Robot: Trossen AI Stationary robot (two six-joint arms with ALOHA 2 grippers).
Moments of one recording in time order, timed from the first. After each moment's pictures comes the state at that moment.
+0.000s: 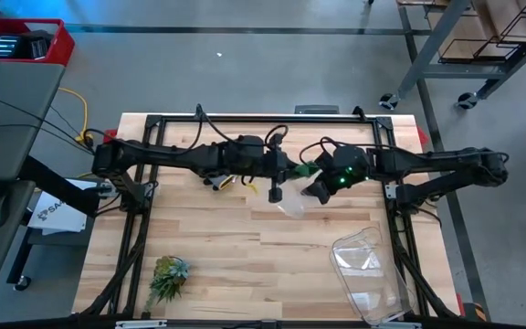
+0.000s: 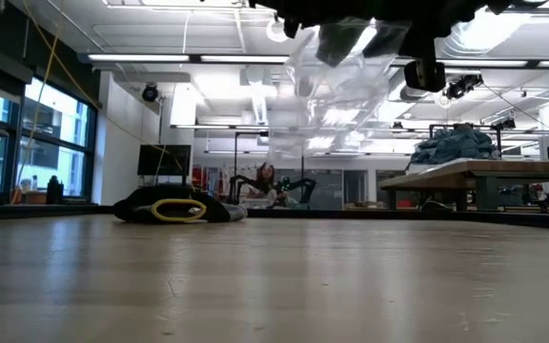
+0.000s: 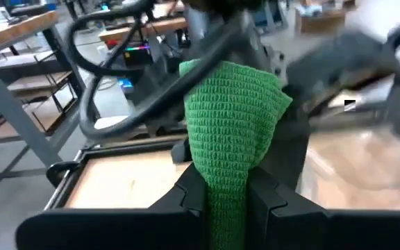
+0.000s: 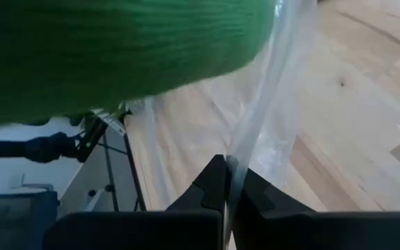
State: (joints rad) left arm 0.04 1.72 1.40 0.06 -0.02 0.17; right arm -0.05 1.14 0.87 -0.32 -0.20 0.86
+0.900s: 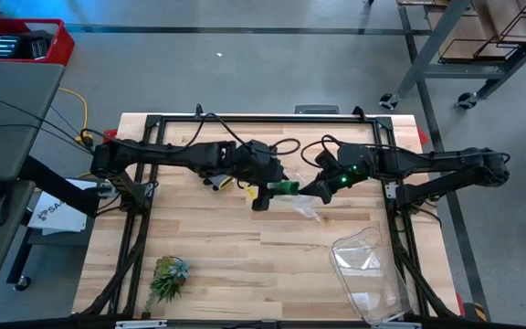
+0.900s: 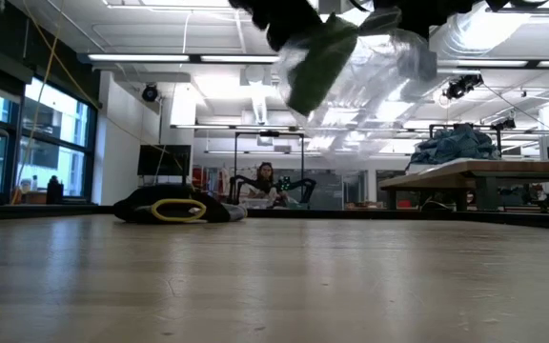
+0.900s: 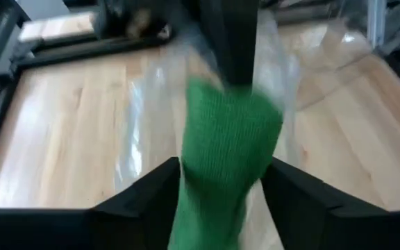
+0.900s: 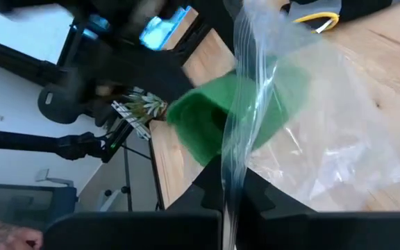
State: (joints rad) left arm 0.03 1.70 1.47 -0.40 0.07 0.19; right arm -0.04 1.12 0.87 -0.24 -0.22 0.84
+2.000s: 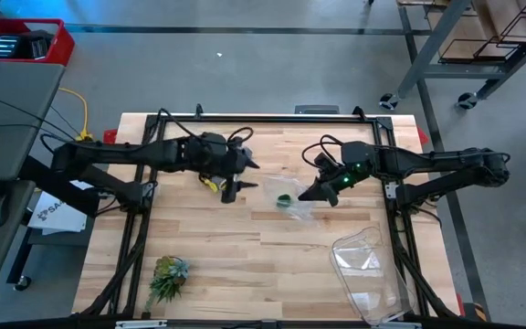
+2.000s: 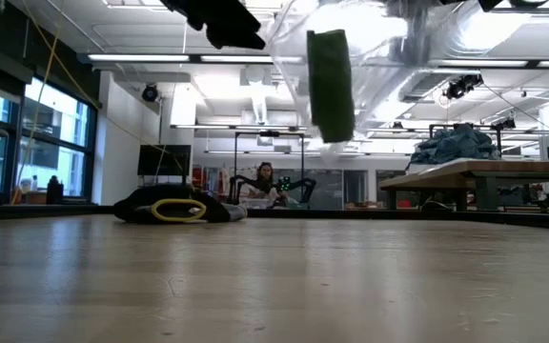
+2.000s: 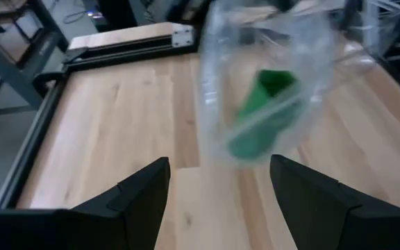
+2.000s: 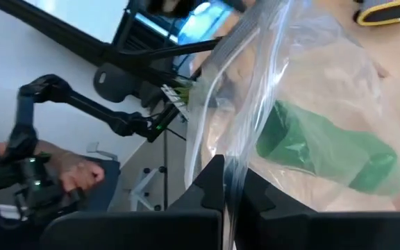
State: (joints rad) left arm 0.09 1.33 1.11 -0.31 0.06 0.20; right arm -0.04 1.12 0.87 -0.14 -0.38 0.84
